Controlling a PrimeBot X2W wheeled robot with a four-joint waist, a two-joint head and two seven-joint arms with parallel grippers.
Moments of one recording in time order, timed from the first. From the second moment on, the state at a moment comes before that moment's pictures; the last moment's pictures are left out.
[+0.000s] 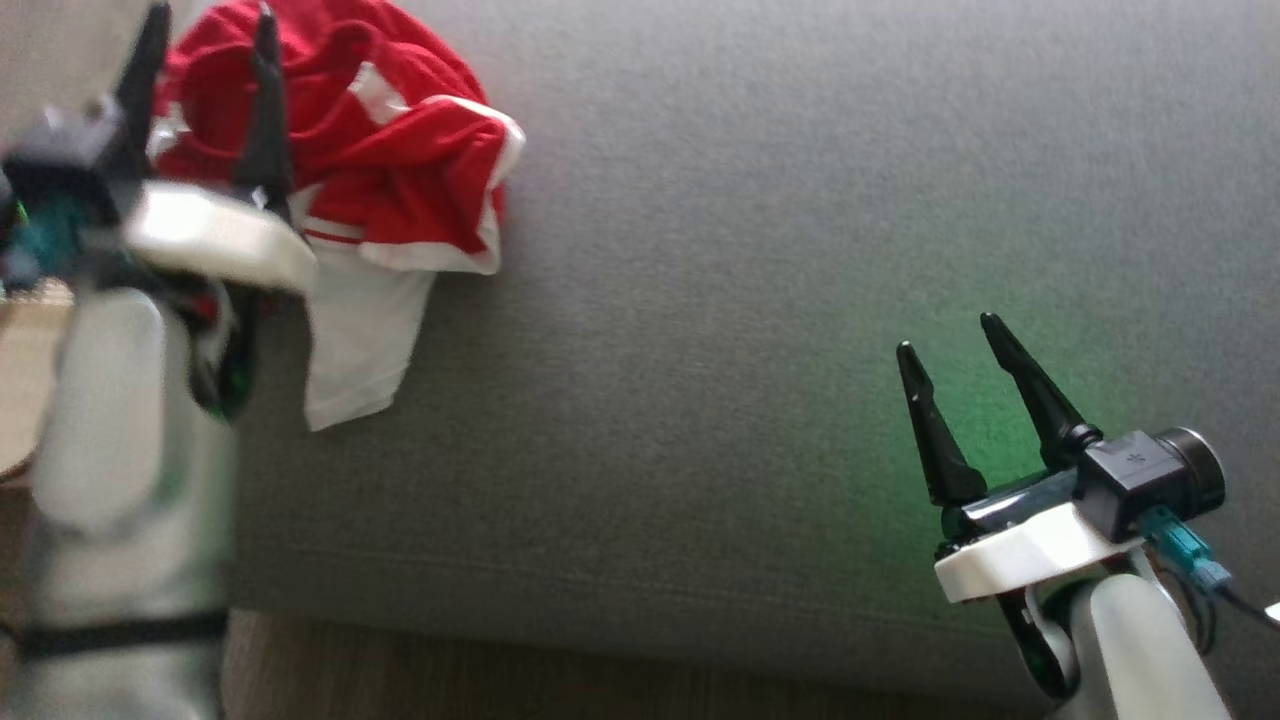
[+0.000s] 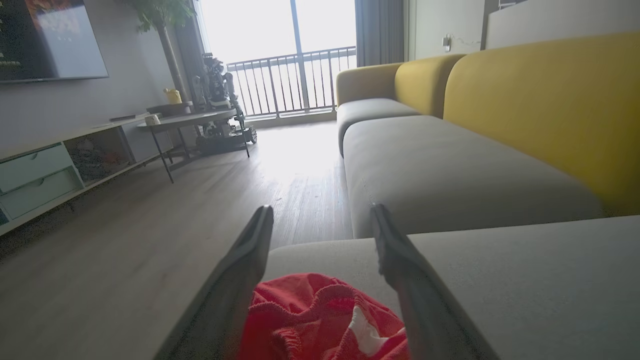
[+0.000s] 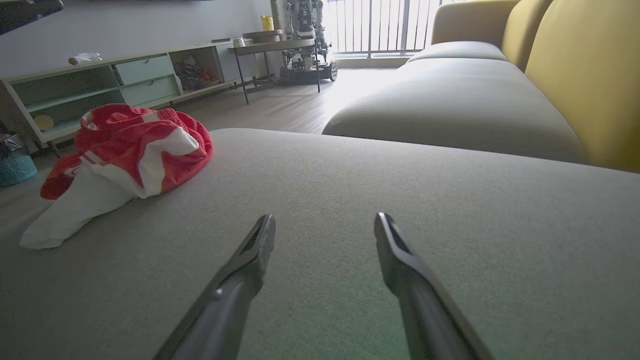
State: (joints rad) left arm -0.62 0.15 -0.06 0.38 -0.09 -0.09 -0.20; right arm -0.10 -0.04 0.04 0.07 0.02 0.13 -0.25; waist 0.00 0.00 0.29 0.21
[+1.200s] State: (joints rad) left arm -0.98 0.26 -0.19 0.98 -0.36 -0.13 0.17; right arm -0.20 -0.04 0.02 0.05 0.05 0.13 -0.25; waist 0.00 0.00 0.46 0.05
